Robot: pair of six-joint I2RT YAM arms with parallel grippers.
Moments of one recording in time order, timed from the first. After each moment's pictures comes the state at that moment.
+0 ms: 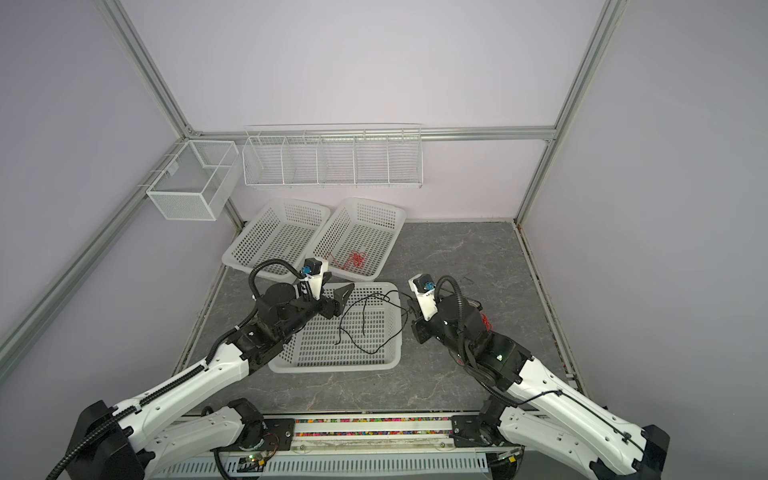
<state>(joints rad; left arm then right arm) -0.71 1.04 0.66 0.18 -0.03 -0.12 0.90 0.86 0.85 -0.39 0.20 0.08</state>
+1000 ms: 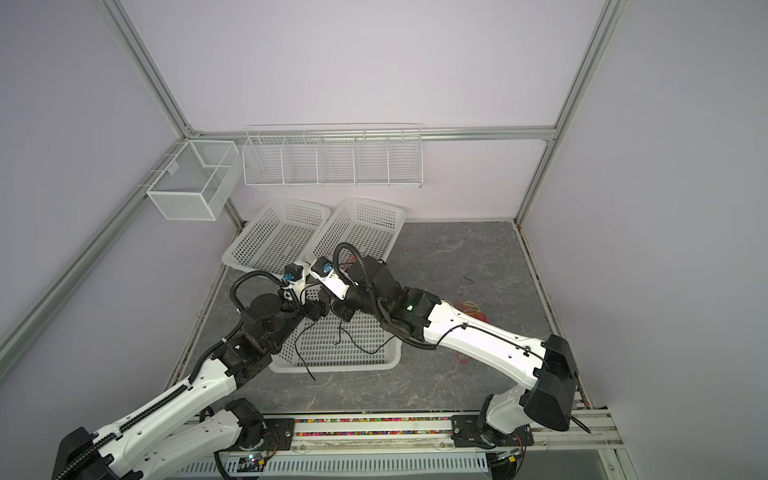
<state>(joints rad) -0.70 0.89 0.58 0.15 -0.23 -0.08 1.06 1.49 1.35 -0.24 -0.01 -0.14</state>
